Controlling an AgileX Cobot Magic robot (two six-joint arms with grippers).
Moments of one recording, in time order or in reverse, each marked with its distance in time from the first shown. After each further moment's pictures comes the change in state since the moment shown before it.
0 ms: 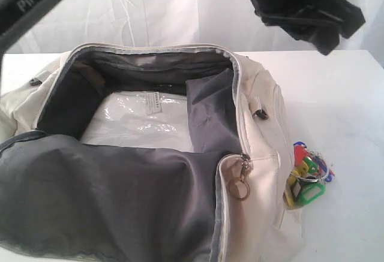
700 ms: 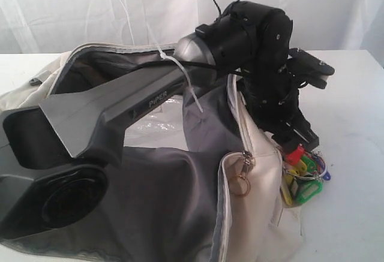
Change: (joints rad) left arm -0.014 0.340 0.000 0.129 -0.003 -0.019; right arm 0.000 0.000 0.000 0.000 -0.004 0.000
